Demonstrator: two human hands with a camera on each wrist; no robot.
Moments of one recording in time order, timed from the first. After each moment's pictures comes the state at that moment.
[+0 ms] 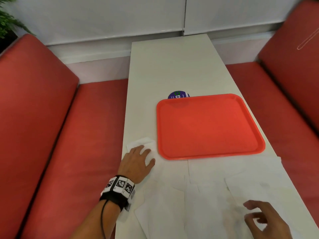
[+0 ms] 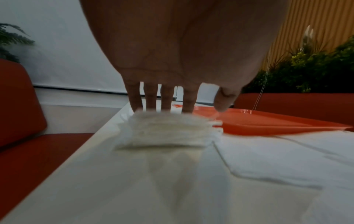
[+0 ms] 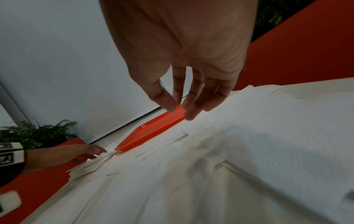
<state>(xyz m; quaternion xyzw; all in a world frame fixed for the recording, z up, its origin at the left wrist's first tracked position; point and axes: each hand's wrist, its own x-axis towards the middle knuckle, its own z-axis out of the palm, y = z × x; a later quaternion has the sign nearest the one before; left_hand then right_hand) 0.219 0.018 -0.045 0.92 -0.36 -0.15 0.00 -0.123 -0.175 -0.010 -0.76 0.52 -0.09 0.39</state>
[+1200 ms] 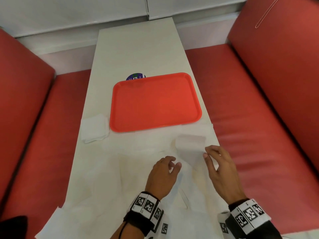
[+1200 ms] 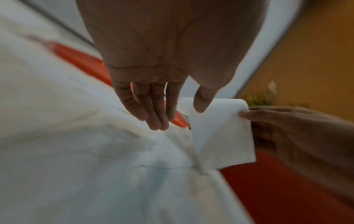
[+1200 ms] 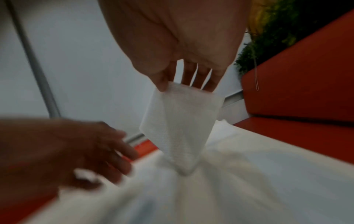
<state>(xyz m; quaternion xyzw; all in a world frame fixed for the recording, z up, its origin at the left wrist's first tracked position) -0.084 -0.134 -0.021 0.87 -0.23 -0.31 0.31 -0.212 -0.290 -0.013 -0.86 0.31 -0.20 0.36</state>
